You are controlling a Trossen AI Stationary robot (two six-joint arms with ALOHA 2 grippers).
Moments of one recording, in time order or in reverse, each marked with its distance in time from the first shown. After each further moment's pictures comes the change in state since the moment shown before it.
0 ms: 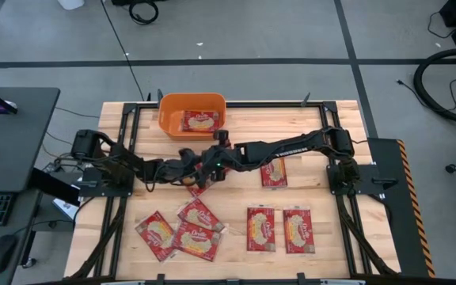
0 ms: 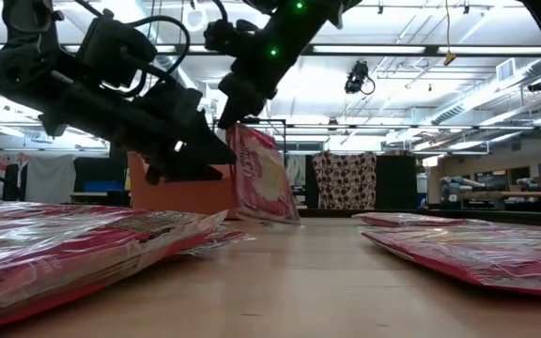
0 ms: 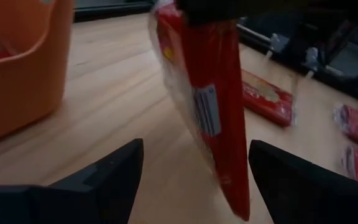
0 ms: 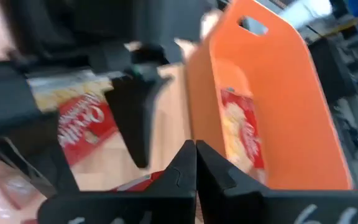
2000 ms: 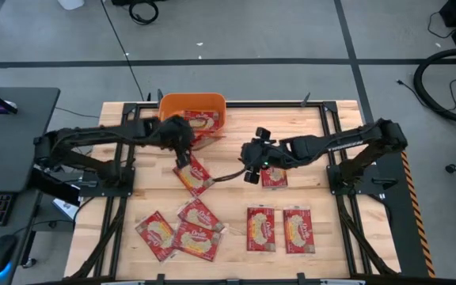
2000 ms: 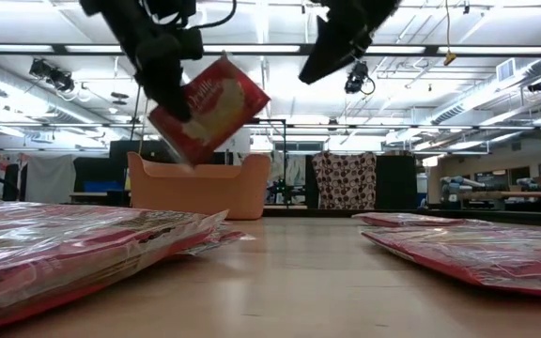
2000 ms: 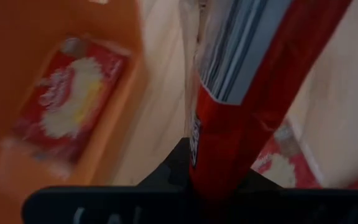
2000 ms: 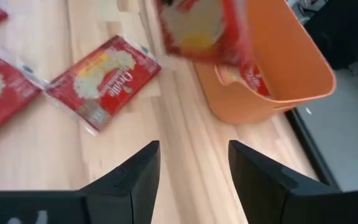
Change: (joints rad) left arm 0.321 -0.421 0.636 -1.682 0.337 0.445; right arm 0.075 -0.515 -0.410 -0.132 -0.036 0.389
